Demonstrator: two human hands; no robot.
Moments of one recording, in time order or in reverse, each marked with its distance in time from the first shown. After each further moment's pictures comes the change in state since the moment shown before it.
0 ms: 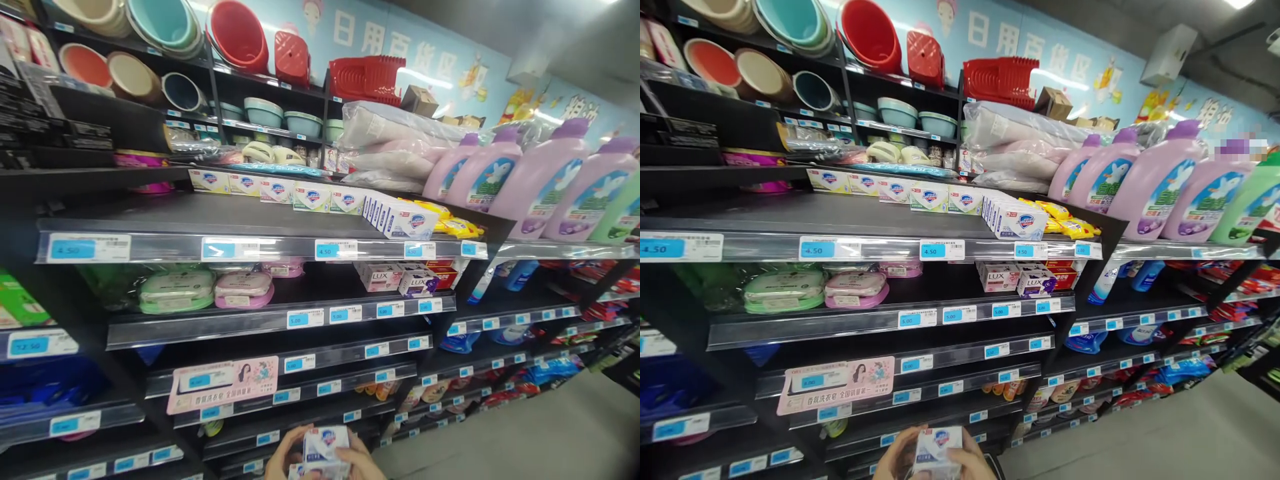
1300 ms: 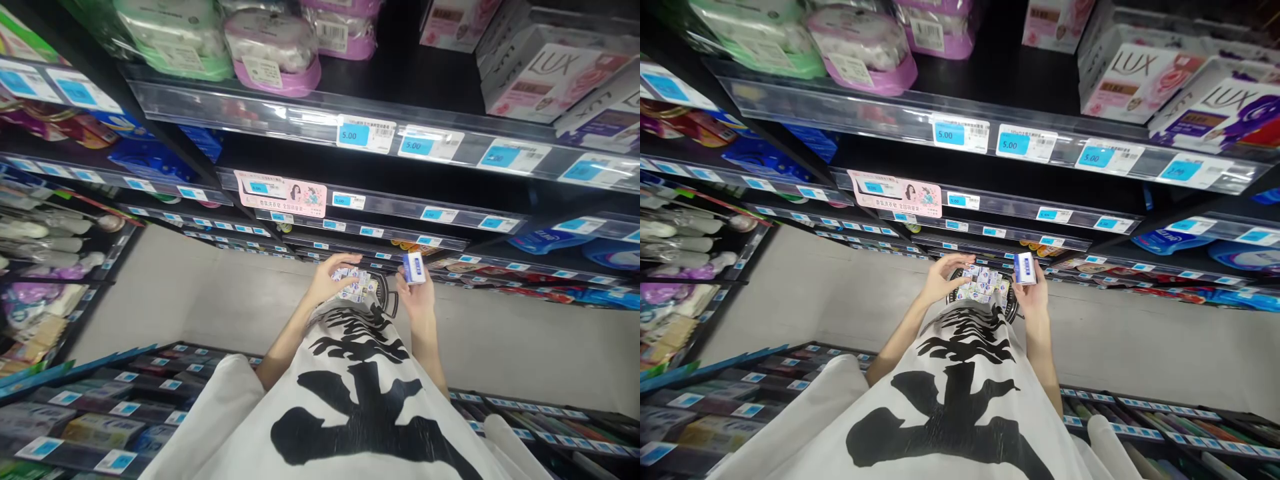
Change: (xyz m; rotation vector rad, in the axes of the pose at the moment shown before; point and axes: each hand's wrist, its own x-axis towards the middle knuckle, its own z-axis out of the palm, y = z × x) left_hand -0.042 0.082 0.034 -0.050 -0.004 0.202; right_hand -0.039 -0.081 -0.033 0.261 0.154 0.022
